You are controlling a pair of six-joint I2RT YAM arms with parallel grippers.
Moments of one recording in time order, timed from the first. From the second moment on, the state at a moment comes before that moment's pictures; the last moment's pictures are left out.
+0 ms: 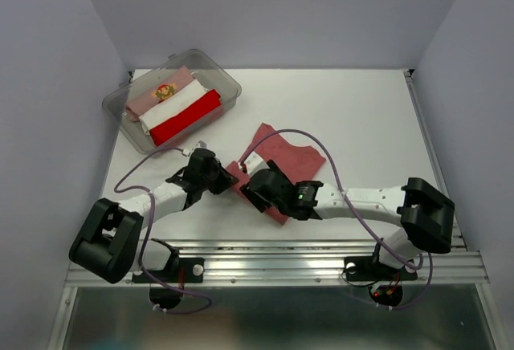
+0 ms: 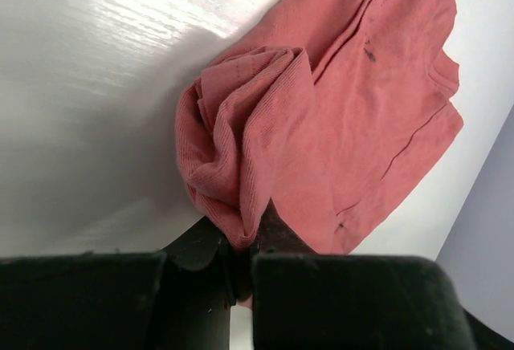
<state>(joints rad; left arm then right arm) -0.47 1.31 0.48 0.09 0.08 -1.08 1.17 1.58 0.97 -0.19 0.49 0.15</state>
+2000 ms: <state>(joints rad) -0.47 1.18 0.72 -0.29 -0.02 -0.92 1.15 1.64 0.86 0.04 0.37 0.11</state>
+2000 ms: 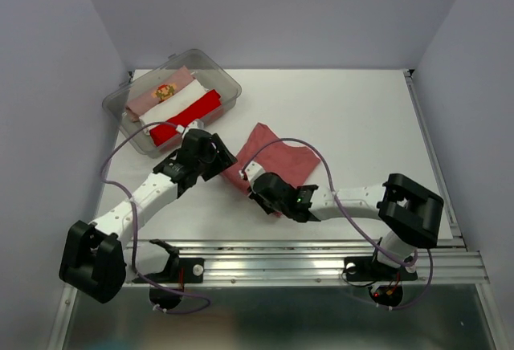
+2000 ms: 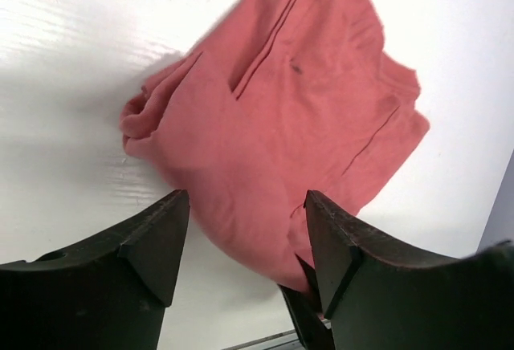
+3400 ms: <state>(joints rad) -0.46 1.25 0.75 -0.27 0.06 -0.83 0.60 1.85 0.91 0.13 -0.91 0.63</state>
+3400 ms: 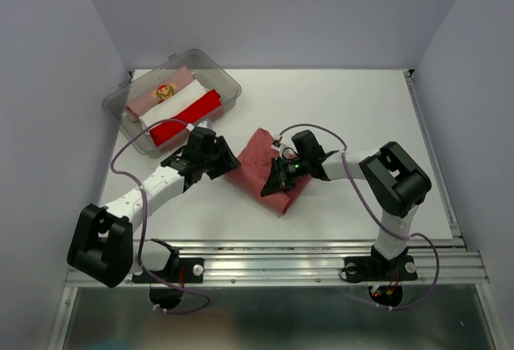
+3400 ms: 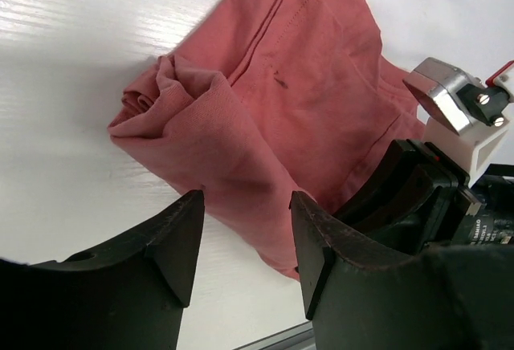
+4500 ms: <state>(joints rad) -0.47 1.52 0.80 -0.16 0.05 -0.82 0.54 1.75 0.98 -0.16 -0.73 0.53</state>
